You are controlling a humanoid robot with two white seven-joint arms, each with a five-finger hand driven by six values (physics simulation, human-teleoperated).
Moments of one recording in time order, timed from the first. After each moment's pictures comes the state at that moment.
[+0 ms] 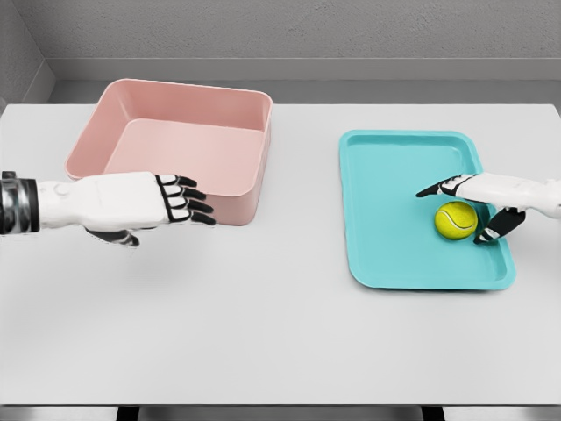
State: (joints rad) left arm -0.71 1.04 -0.83 -1.77 -0.36 -0.61 -0.34; right arm -0.76 -0.98 0.99 -1.18 0.03 -0.61 0.45
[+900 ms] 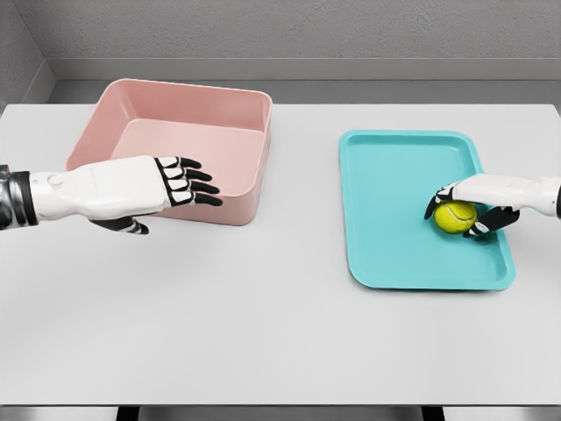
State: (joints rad) left arm -0.67 1.03 -0.78 -1.77 -0.34 -0.61 -0.31; right arm -0.79 -0.96 1.00 -1.17 0.03 -0.61 0.51
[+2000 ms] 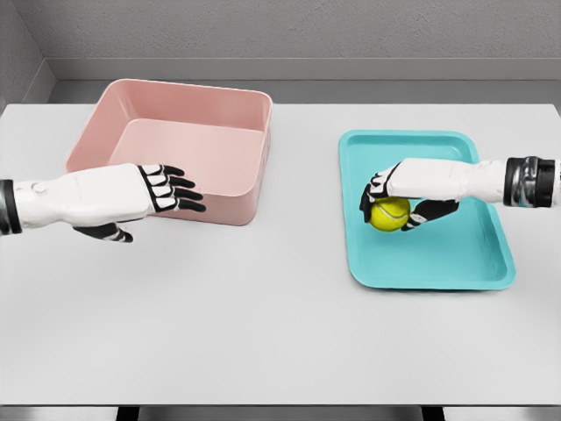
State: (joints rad) left arm -0.61 1.07 -0.74 -1.77 -0.32 -0.61 -0.32; right arm -0.84 -0.91 0.99 -1.47 0.03 -0.61 0.51
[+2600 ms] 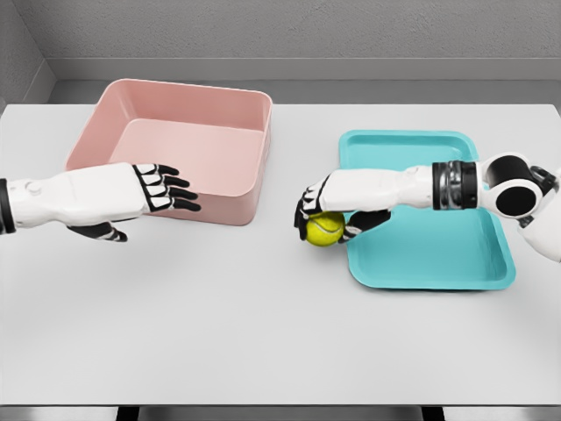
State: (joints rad) left arm -0.61 1.09 -0.74 -1.77 -0.33 -0.61 -0.32; right arm -0.85 -0.70 1.00 -1.48 0.04 -0.61 0.56
